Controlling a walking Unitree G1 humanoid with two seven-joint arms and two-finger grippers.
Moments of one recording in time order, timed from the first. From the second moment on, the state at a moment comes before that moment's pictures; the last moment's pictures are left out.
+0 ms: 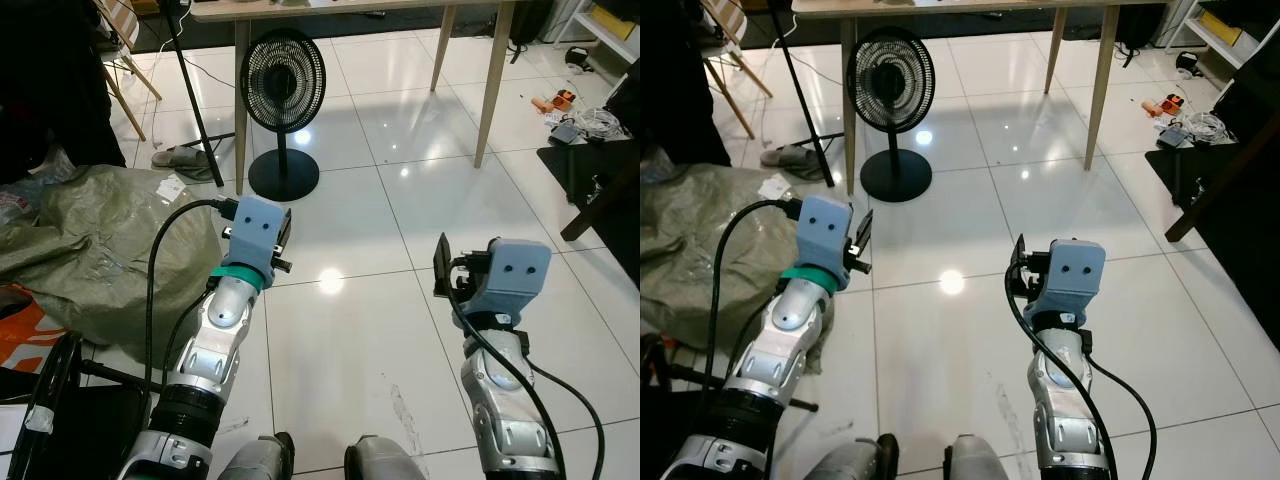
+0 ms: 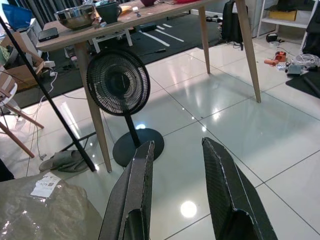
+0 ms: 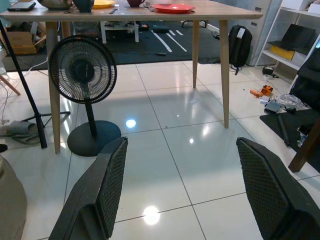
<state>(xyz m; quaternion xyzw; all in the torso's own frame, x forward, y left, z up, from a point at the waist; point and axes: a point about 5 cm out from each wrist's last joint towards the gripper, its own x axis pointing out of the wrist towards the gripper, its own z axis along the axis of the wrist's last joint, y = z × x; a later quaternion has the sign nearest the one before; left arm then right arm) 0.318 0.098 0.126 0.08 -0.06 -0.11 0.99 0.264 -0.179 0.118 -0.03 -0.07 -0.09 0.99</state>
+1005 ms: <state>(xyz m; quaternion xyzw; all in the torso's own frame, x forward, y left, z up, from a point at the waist) 0.318 0.100 0.125 0.08 -0.06 -0.10 0.99 0.267 -0.177 0.114 -0.02 -0.06 -0.09 0.99</state>
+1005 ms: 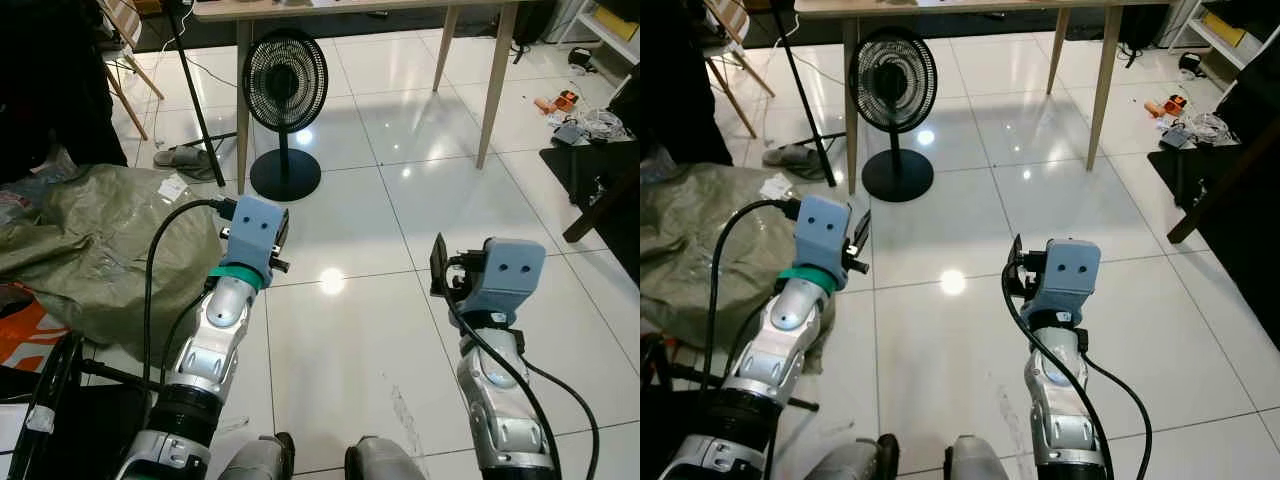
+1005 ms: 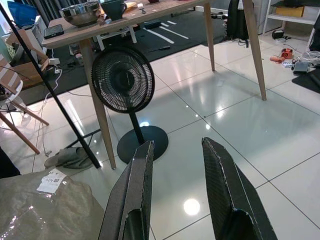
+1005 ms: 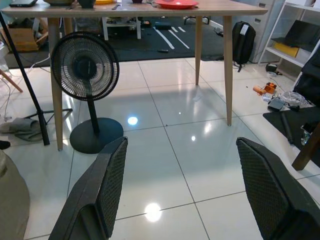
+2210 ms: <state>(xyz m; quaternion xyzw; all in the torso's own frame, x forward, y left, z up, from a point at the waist) 0.319 0.102 0.125 0.09 -0.06 -0.10 0.99 0.272 -0.175 0.113 -0.02 -0.06 -0.08 0.99</state>
